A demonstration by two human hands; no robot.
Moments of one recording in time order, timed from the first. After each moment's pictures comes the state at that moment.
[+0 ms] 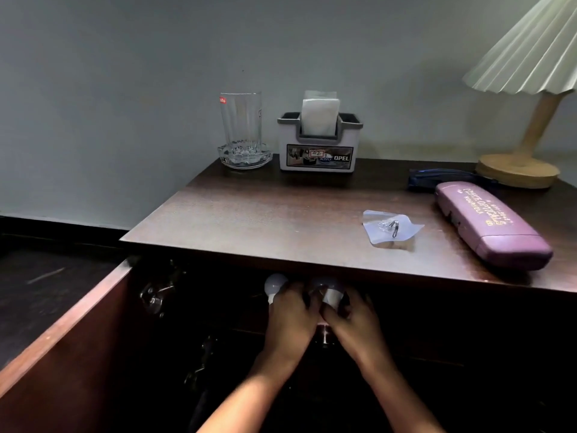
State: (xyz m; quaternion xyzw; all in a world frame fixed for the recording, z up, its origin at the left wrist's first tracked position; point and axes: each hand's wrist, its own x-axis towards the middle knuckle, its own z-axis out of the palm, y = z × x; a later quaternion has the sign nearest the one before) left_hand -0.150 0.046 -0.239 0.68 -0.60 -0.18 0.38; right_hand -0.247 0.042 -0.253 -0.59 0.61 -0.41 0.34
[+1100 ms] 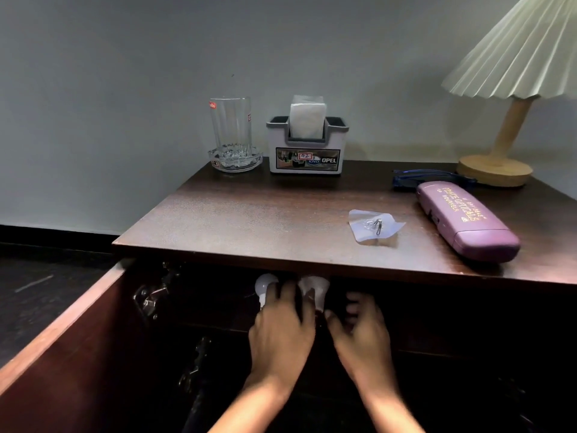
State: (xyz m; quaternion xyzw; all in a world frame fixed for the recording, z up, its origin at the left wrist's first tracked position) left_hand -0.153 0.081 -0.227 0.70 -0.62 -0.06 0.35; right_hand -0.259 0.068 -0.258 -0.56 0.63 -0.48 0.25
